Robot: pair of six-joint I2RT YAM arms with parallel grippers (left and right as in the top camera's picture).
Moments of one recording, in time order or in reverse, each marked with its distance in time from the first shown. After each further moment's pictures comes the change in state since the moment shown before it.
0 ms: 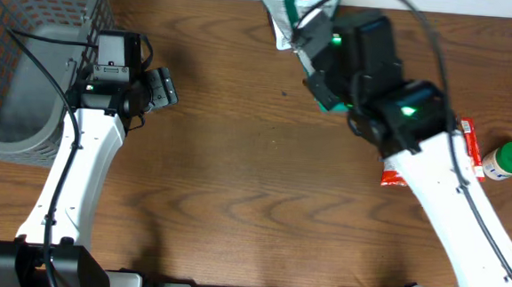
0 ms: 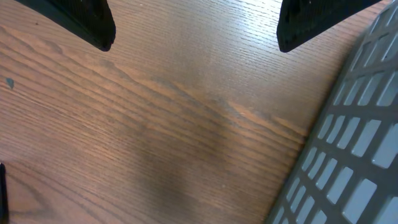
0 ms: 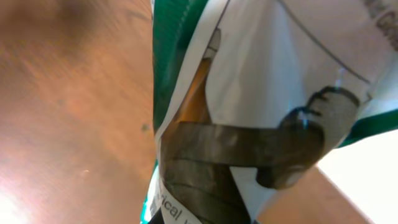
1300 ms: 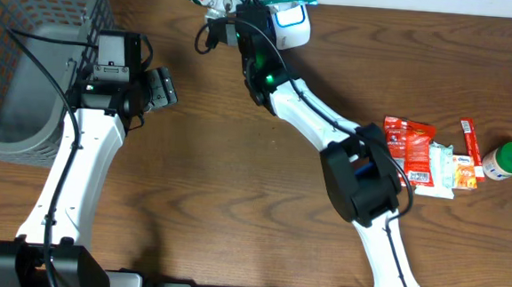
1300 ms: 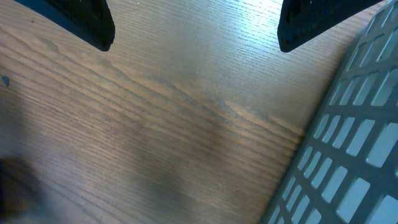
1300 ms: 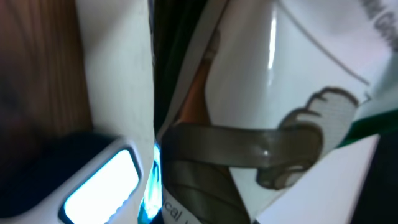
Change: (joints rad) left arm 0.000 0.000 0.000 -0.001 -0.012 0.000; right arm 0.058 0.838 0.172 1.171 0.261 -1.041
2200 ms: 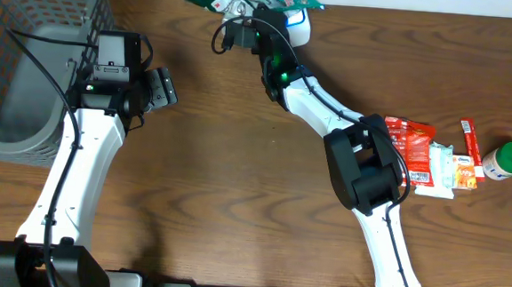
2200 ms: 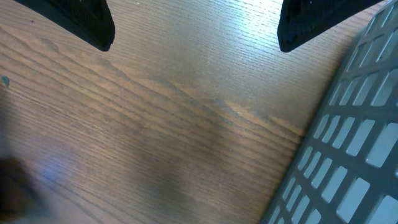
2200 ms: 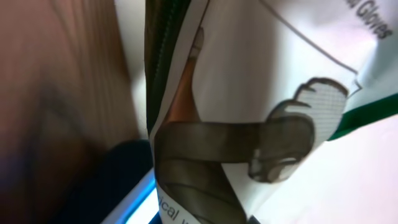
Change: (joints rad) left arm 0.000 0.000 0.000 0.000 0.000 0.000; right arm -0.076 0.067 0.000 -0.024 -0.159 0.179
